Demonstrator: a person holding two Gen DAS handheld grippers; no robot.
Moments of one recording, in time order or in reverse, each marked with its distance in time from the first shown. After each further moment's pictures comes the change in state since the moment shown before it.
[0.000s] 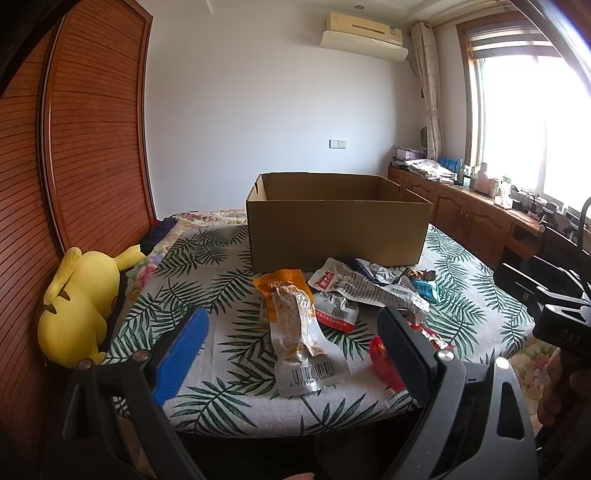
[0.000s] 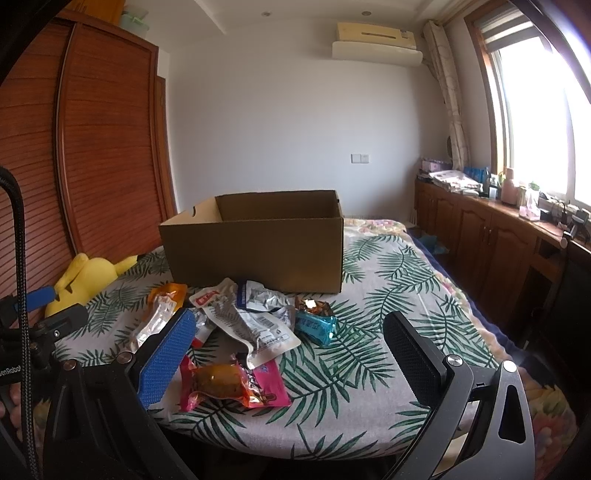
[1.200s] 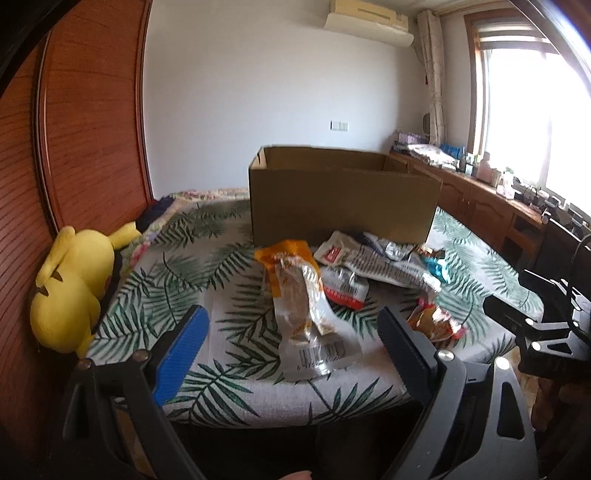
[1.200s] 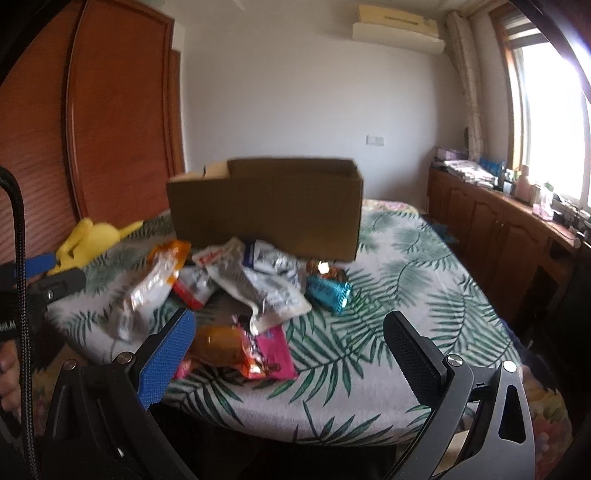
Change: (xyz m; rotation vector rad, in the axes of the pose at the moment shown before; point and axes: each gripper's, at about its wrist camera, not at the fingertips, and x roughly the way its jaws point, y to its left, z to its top) left arm 0.026 0.012 -0.019 -0.021 0.089 -0.014; right arm 0.029 0.010 -0.031 -0.081 0.121 0.051
